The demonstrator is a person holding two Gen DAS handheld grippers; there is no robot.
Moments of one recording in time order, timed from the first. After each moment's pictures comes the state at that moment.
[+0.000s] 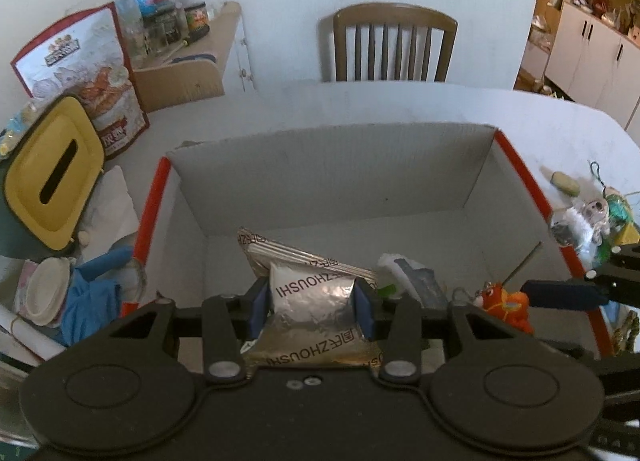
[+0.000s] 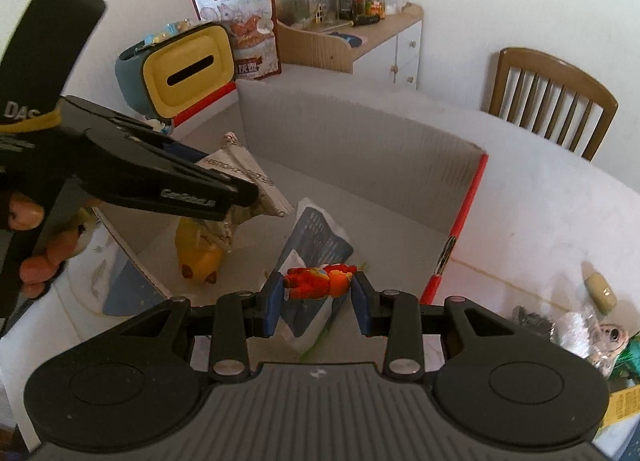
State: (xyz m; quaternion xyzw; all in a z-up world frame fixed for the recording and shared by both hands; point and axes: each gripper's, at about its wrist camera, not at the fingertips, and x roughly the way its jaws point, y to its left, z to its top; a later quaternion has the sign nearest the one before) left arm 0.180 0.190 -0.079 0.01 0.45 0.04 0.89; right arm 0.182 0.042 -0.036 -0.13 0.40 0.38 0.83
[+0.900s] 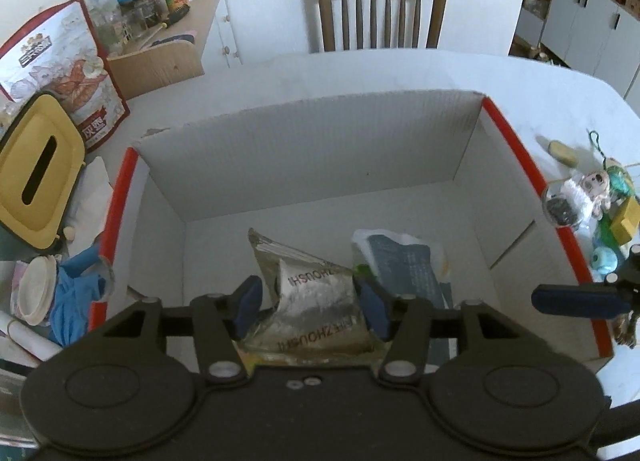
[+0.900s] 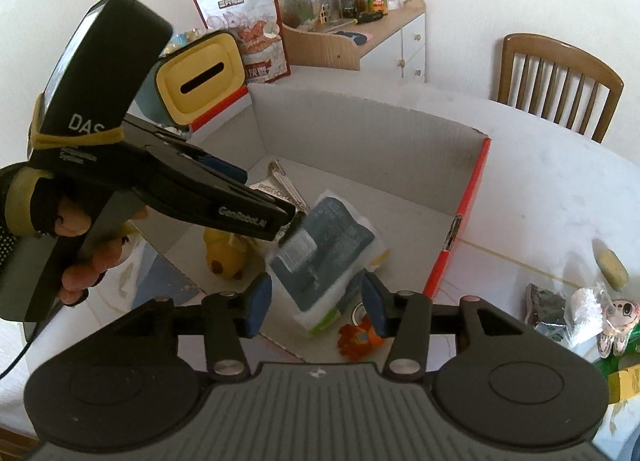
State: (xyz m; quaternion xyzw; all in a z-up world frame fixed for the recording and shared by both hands) left arm 0.190 0.175 -0.082 0.03 0.49 0.03 0.87; right arm 0.173 0.029 -0.026 -0.10 0.41 0.39 0.82
